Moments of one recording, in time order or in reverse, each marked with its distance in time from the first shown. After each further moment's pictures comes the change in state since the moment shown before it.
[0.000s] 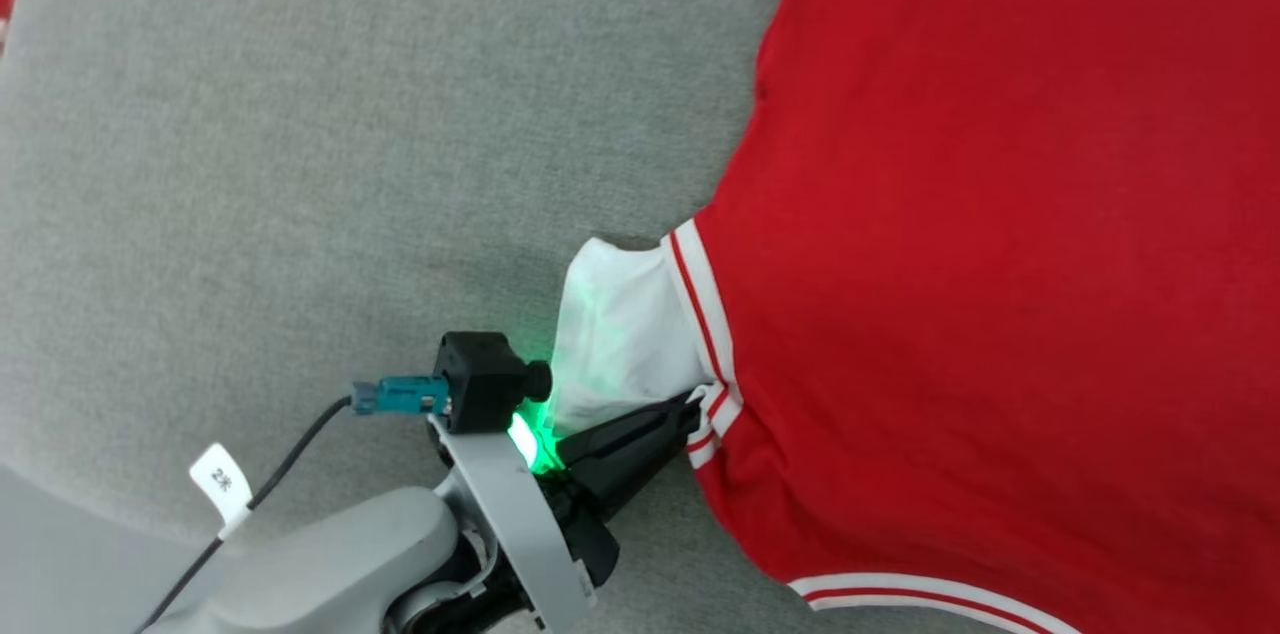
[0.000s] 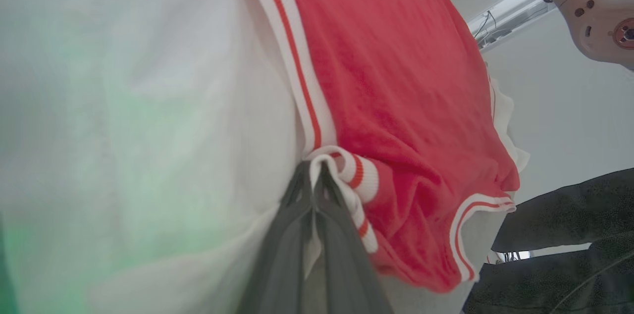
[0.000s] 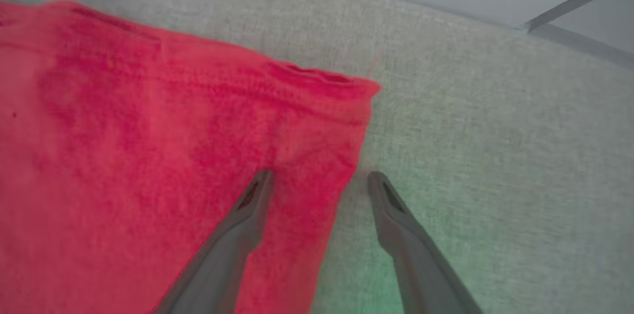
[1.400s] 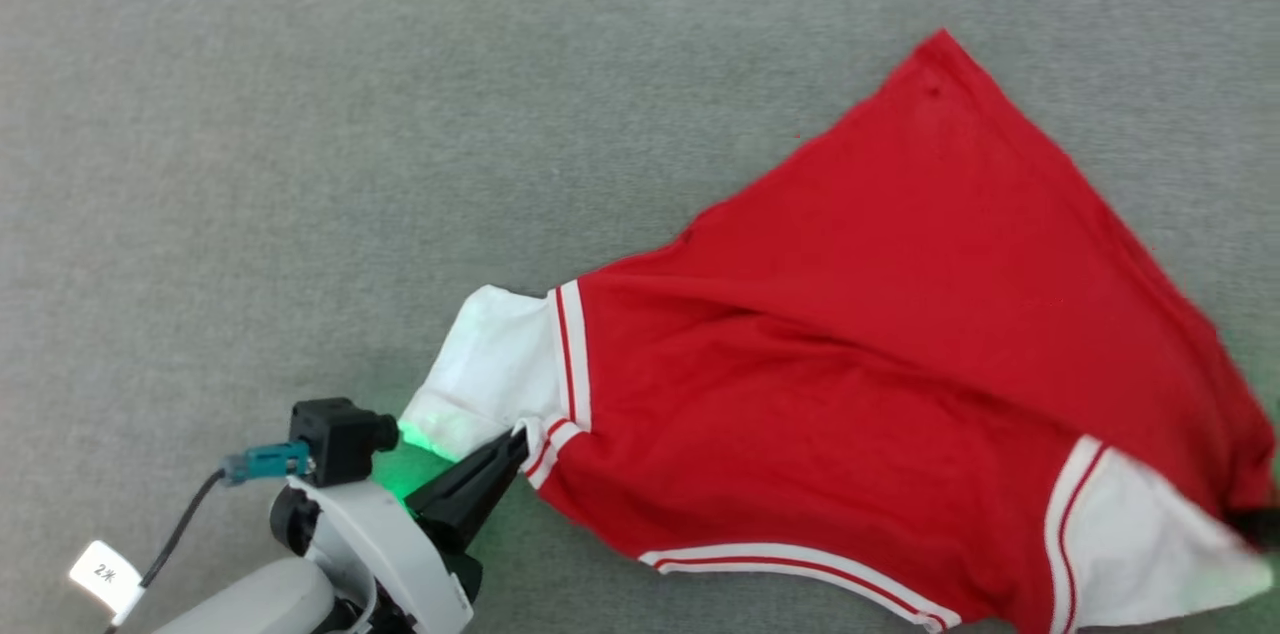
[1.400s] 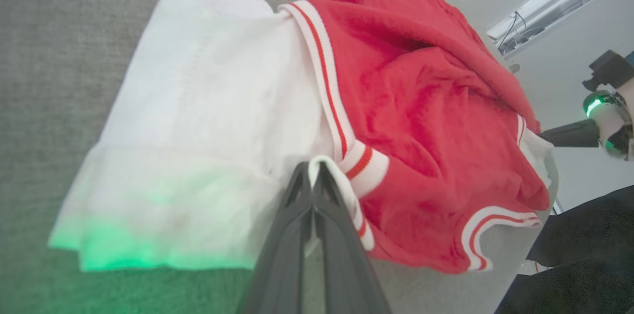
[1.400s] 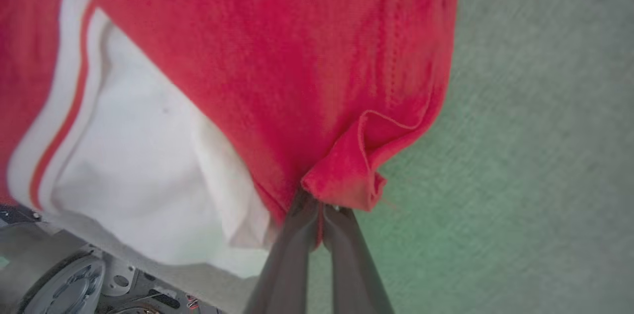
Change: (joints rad) left arm 0.213 0.085 0.164 0.135 0.011 0.015 -0.024; right arm 1.155 -0.286 0.045 -0.823 0.302 0.000 -0.195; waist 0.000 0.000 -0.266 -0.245
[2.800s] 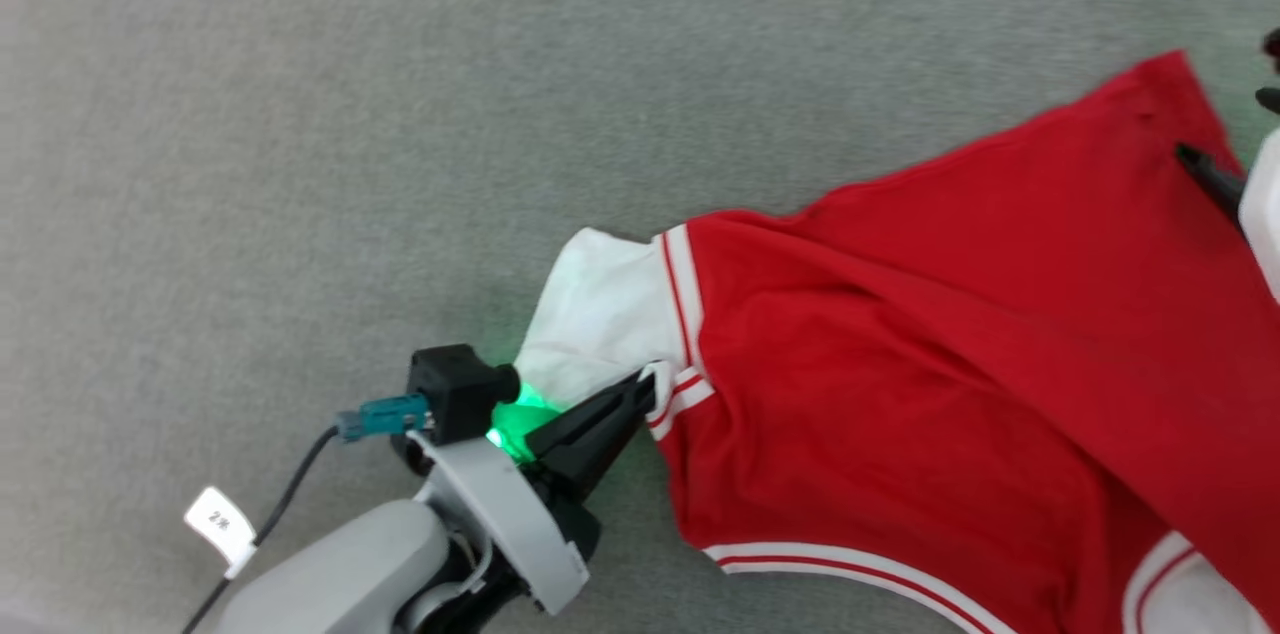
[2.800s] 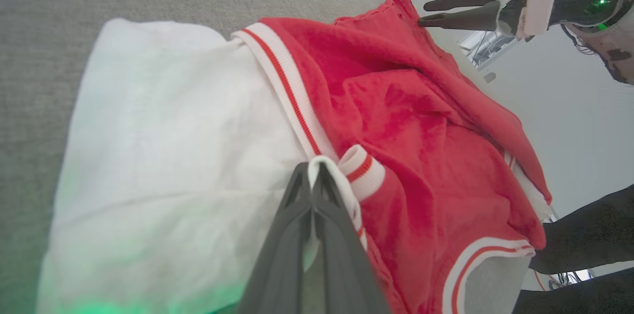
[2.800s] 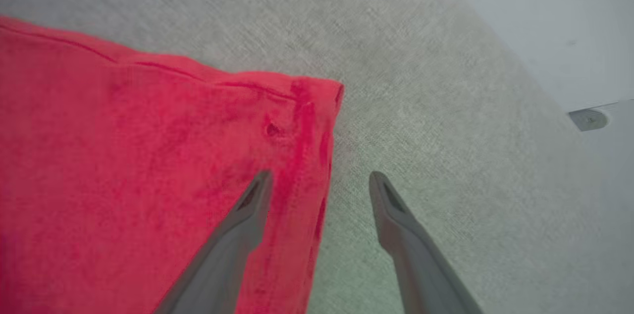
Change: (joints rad) left arm -0.083 -0.156 0.024 -0.014 0.160 0.000 0.001; right arm -0.629 0.177 0.151 0.159 -0.302 0.000 -0.040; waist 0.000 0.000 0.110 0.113
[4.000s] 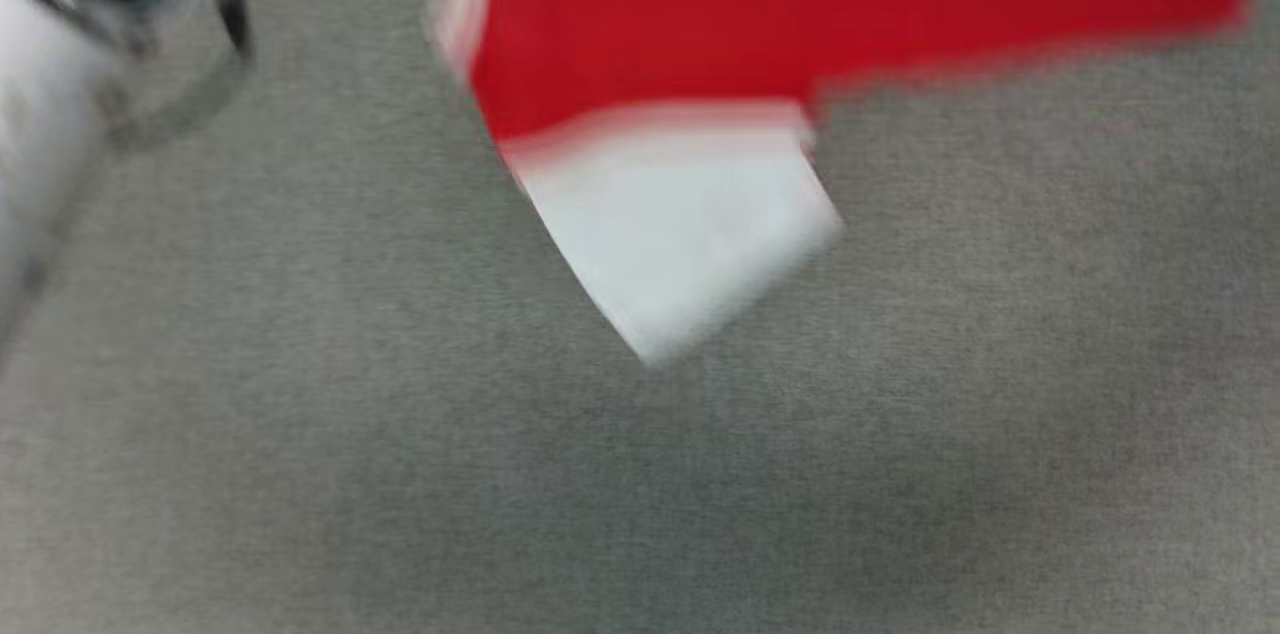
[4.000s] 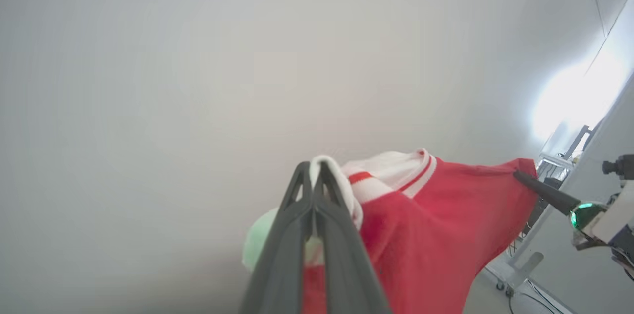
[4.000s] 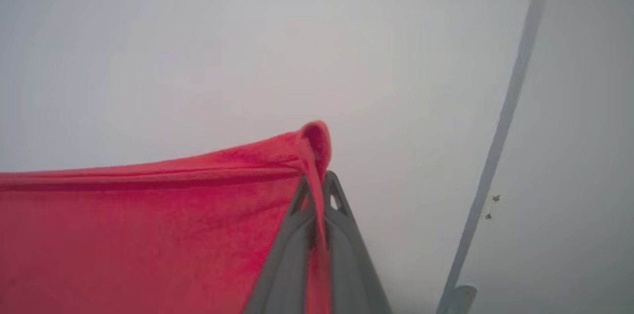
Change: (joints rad) left arm -0.809 0.000 0.251 0.346 -0.238 -0.007 0.055; right arm -0.687 0.232 -0.062 0.695 0.261 0.000 -0.680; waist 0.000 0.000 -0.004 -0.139
